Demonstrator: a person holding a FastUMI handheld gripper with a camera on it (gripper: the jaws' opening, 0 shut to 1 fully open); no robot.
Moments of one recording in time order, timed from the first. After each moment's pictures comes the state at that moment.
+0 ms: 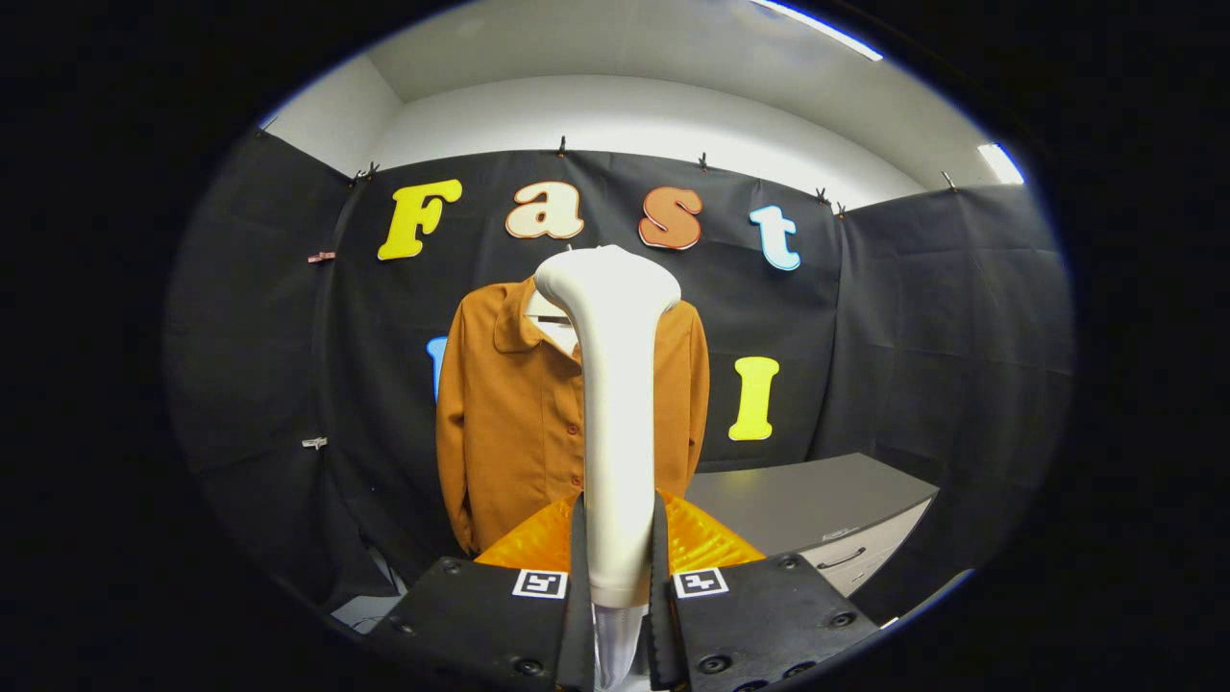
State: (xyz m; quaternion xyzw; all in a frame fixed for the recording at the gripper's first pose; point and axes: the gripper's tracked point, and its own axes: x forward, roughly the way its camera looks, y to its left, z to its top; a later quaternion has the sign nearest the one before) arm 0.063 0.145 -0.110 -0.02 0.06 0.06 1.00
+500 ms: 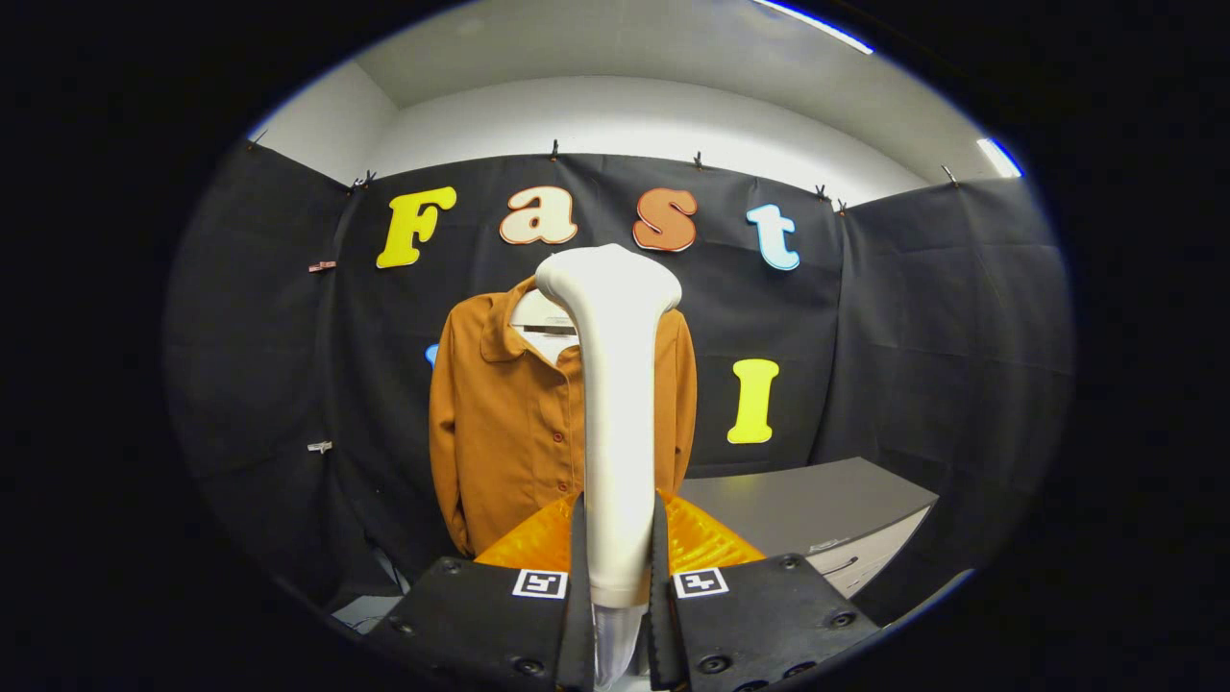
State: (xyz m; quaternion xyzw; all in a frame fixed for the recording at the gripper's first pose) arm 0.073 0.117 -0.099 -0.01 0.07 0.07 1.00
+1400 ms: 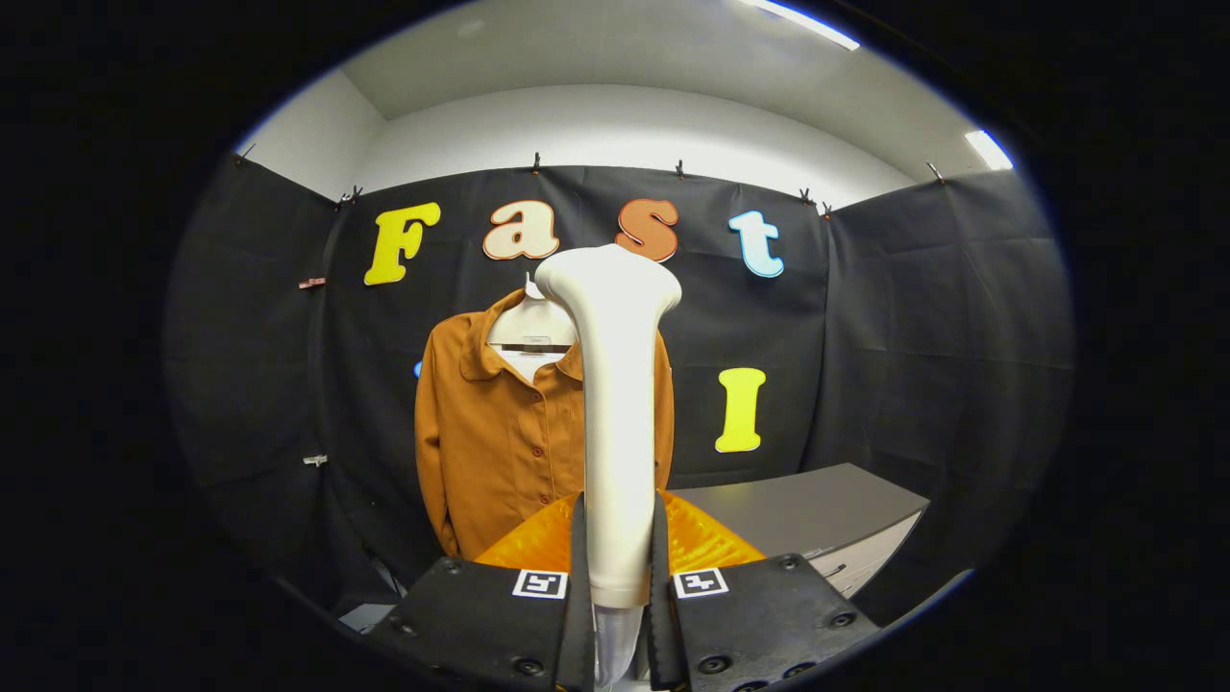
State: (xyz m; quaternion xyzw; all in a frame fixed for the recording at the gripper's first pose) arm 0.075 0.089 -0.085 0.00 0.06 0.06 1.00
